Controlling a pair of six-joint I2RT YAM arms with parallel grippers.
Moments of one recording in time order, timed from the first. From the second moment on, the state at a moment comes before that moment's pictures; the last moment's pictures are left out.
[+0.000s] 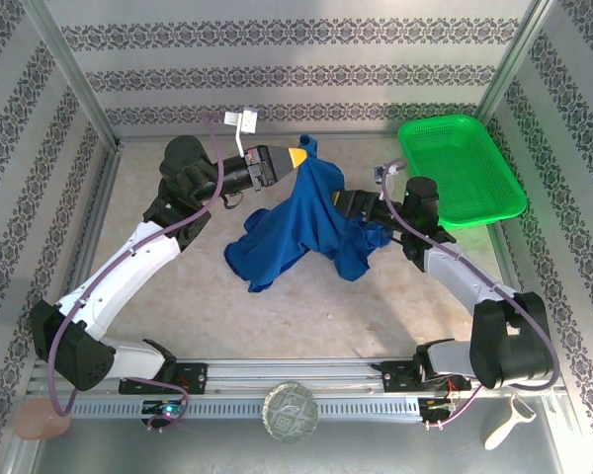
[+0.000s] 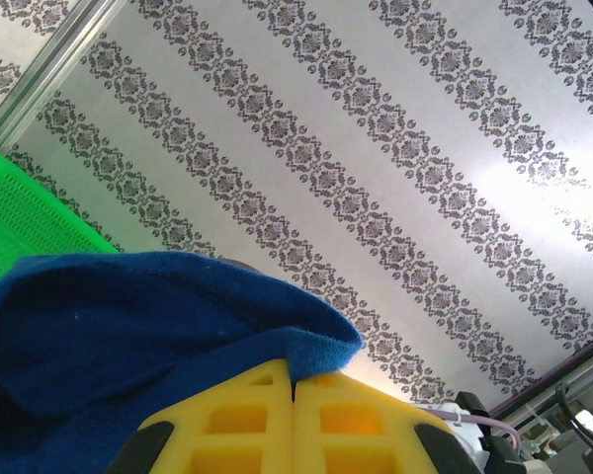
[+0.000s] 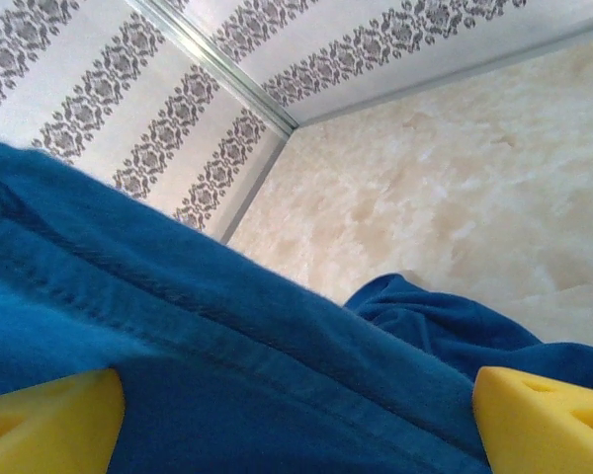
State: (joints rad) left arm -0.50 1.34 1.30 0.25 0.73 -0.92; right arm 0.20 1.33 0.75 0.31 -0.75 0.62
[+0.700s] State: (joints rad) left arm -0.16 1.55 2.11 0.10 0.70 -1.05; right arm 0.22 1.15 1.44 0.24 -0.78 0.74
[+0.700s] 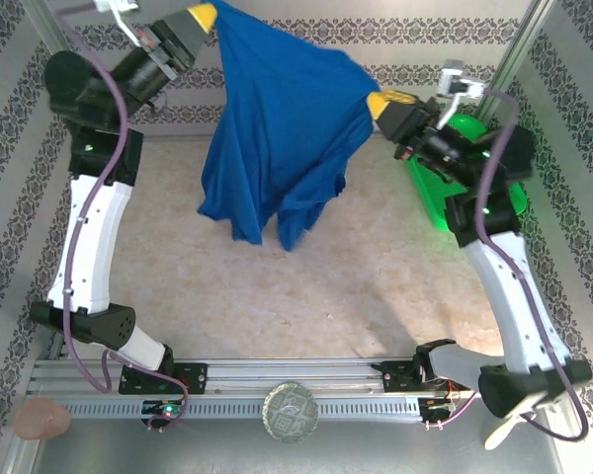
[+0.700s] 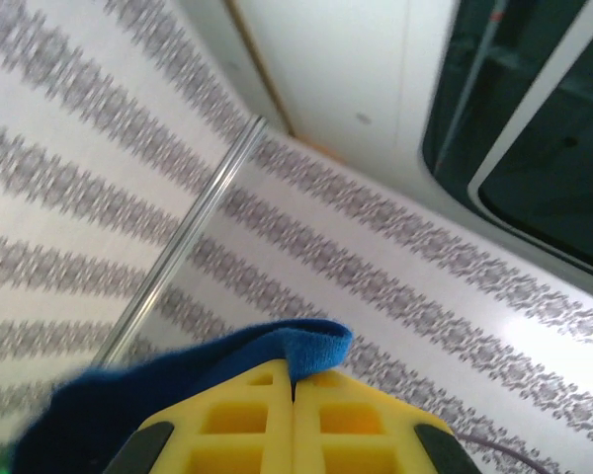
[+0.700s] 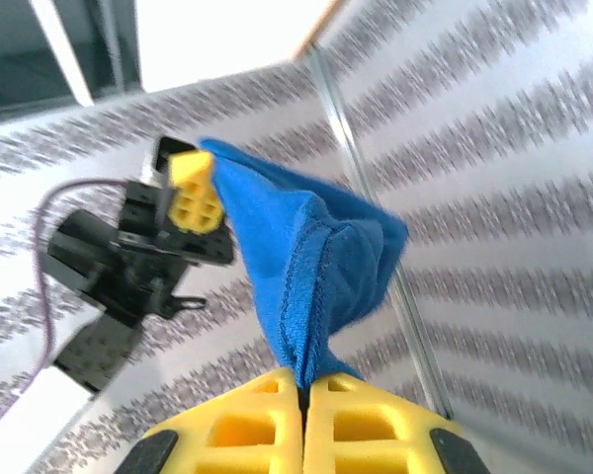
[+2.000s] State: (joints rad) left arm -0.23 1.52 1.58 -0.72 0.36 -0.57; right arm 0.26 1.29 0.94 -0.15 -0.17 0.59
